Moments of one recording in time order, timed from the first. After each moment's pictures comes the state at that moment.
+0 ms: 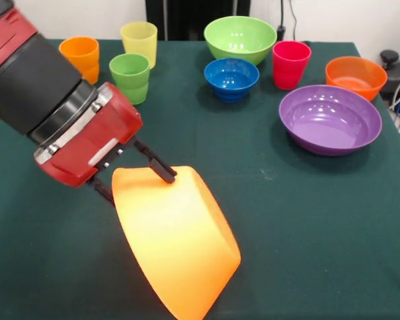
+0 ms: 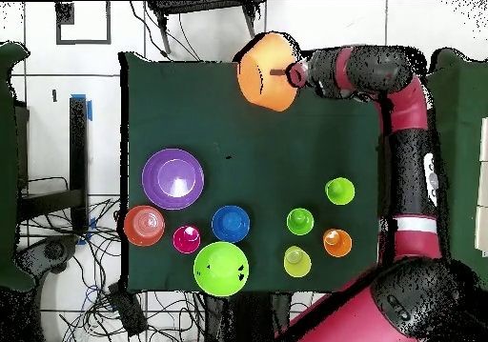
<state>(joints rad) -0.89 -0.12 1.04 0.96 -0.34 1.12 0.96</state>
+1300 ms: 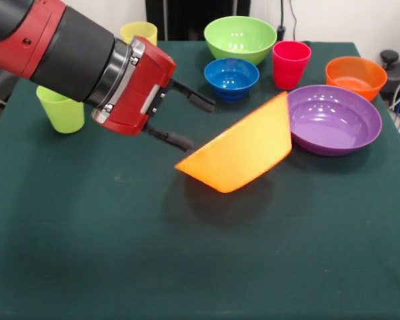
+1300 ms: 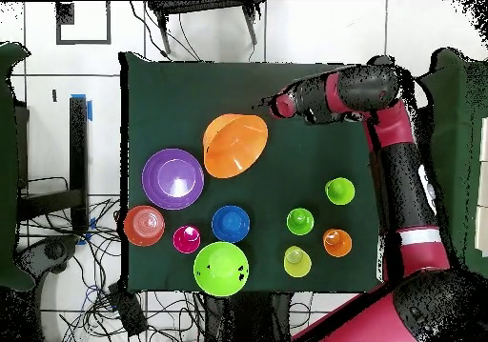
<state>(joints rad) -0.94 -0.09 1.04 1.10 -0.21 1.32 0.96</state>
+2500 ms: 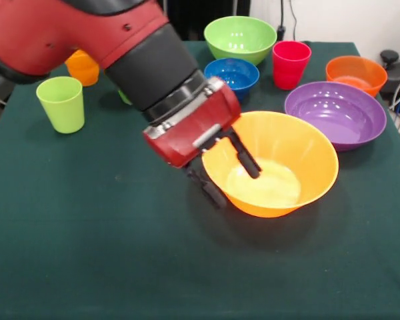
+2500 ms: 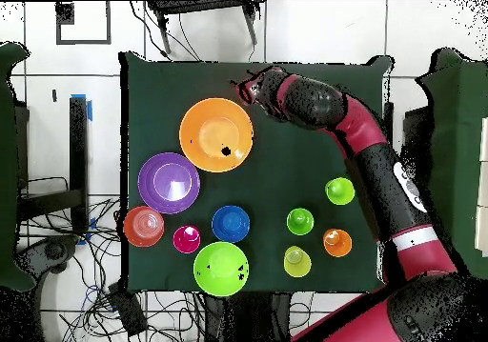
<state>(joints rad) -0.88 -0.22 0.98 1.35 -0.34 0.61 0.98</state>
